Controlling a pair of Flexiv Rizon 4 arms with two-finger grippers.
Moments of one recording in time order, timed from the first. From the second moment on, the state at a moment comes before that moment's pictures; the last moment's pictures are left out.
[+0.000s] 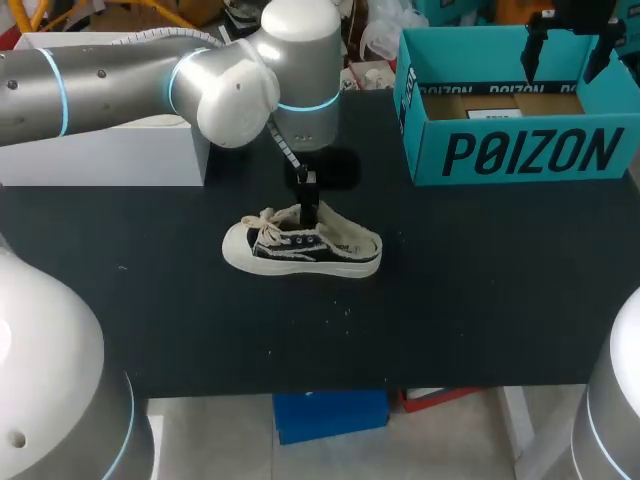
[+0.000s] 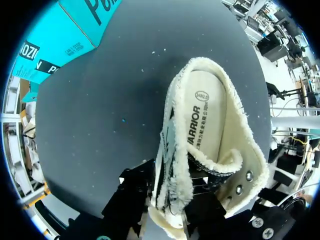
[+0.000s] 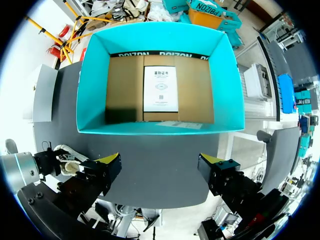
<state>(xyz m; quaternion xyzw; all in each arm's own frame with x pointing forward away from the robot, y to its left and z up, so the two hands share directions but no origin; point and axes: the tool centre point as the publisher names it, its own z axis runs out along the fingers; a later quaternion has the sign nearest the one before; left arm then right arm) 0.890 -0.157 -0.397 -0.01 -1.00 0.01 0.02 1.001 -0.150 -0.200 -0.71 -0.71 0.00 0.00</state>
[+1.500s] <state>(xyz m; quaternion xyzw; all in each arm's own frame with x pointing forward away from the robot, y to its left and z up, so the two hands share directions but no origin) 0.824 -0.068 -0.280 -0.09 -0.94 0.33 -0.04 1.001 -0.150 -0.201 -0.71 -0.71 0.00 0.00</state>
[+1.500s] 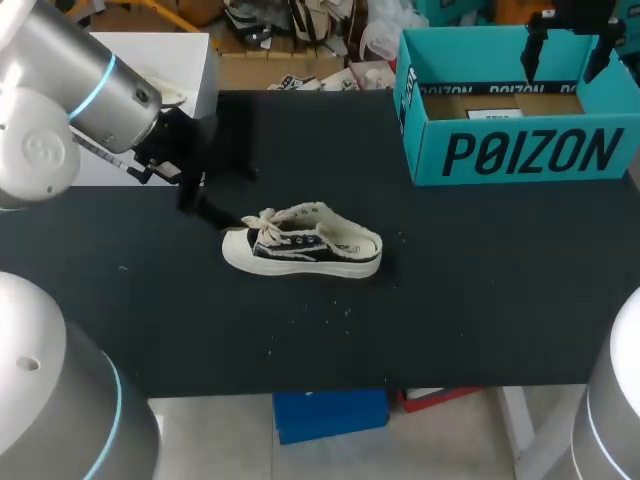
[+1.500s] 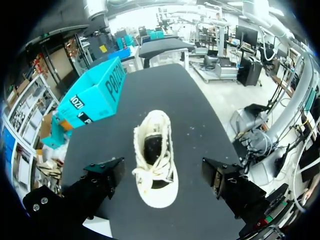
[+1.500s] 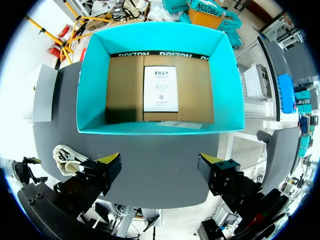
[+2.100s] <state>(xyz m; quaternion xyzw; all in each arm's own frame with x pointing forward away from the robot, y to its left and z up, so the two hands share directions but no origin) 0.823 -0.068 -0.280 -0.09 -0.94 0.33 -0.04 0.975 -0.125 -0.180 -0.64 -0.77 0.00 0.01</state>
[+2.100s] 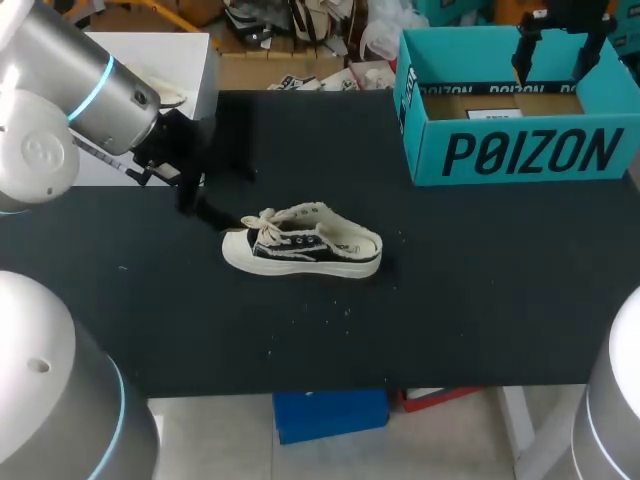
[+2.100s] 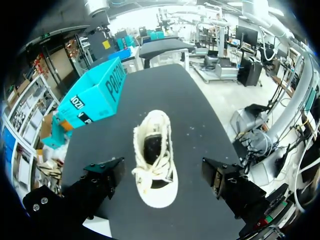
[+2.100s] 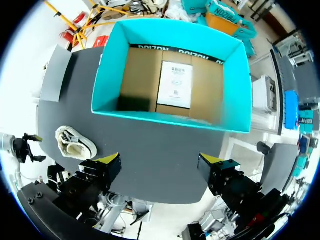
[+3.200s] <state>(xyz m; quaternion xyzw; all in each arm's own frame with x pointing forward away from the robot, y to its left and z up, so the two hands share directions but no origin) 0.823 -0.068 -0.280 -0.09 -0.94 0.33 -0.04 0.882 -0.082 -0.154 -0.16 -0.98 -0.13 -0.03</state>
